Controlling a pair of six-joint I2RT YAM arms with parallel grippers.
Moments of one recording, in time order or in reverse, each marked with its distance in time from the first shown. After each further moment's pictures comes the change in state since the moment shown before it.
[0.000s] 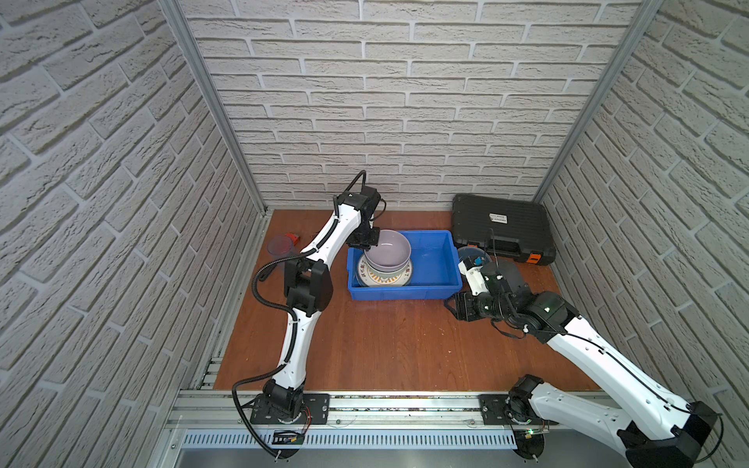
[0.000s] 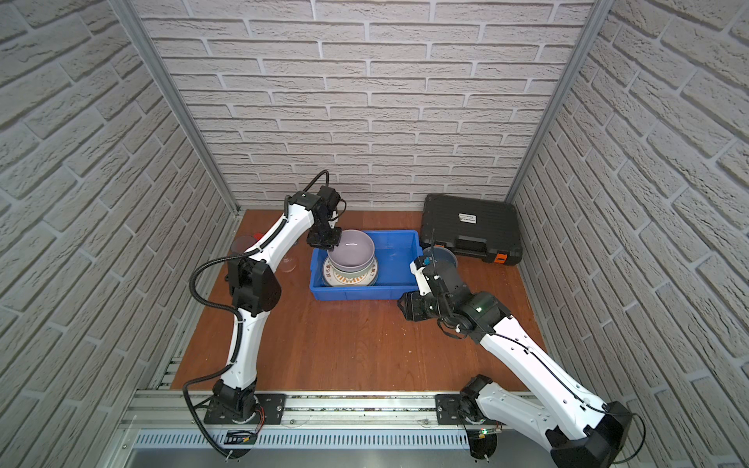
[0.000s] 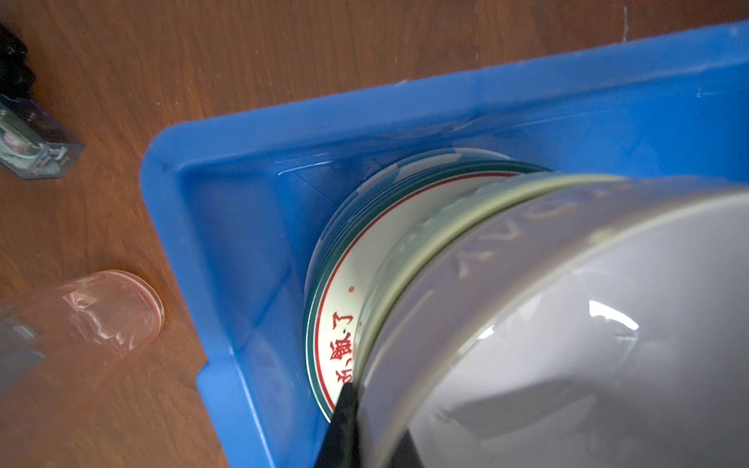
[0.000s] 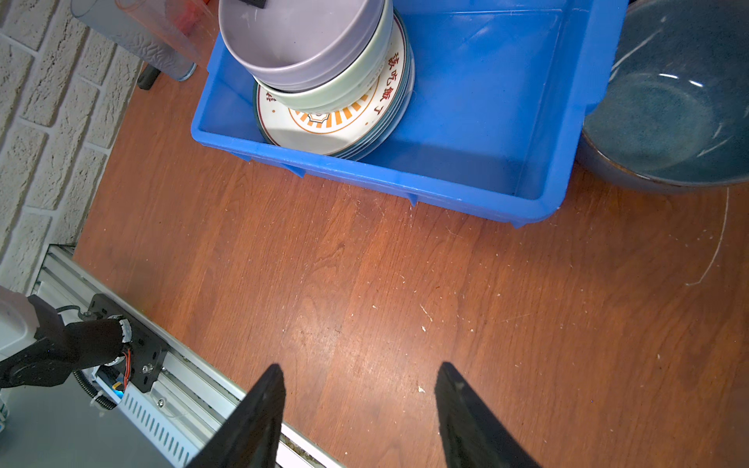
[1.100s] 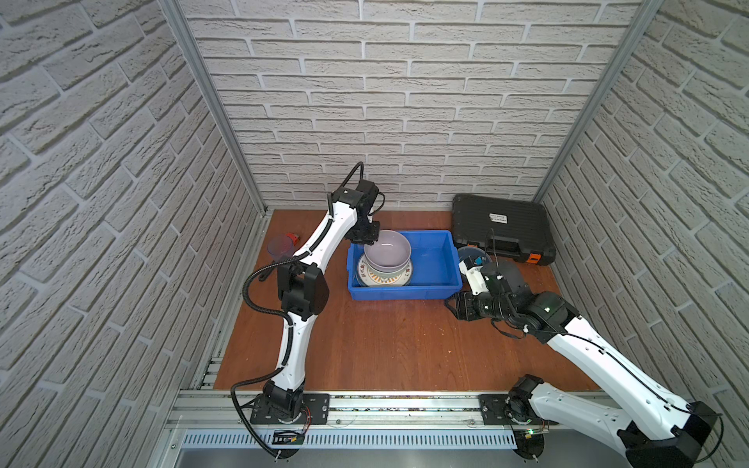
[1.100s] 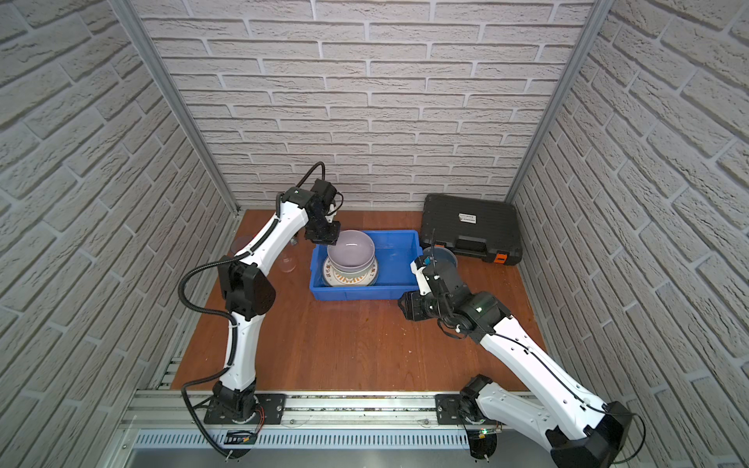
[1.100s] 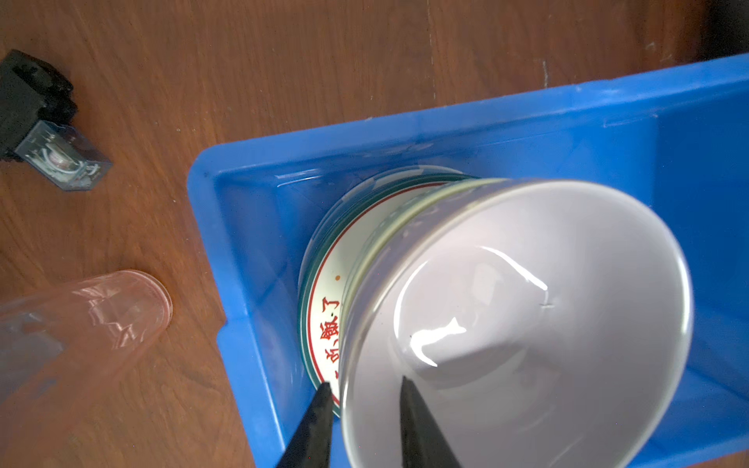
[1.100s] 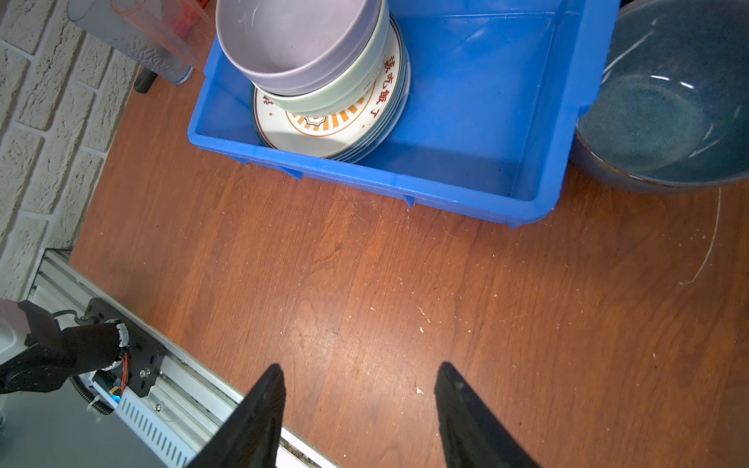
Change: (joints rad) left arm -0.001 -0.087 -0.013 0.016 0.014 0.016; right arm 0.000 0.001 0.000 0.001 0.008 0.004
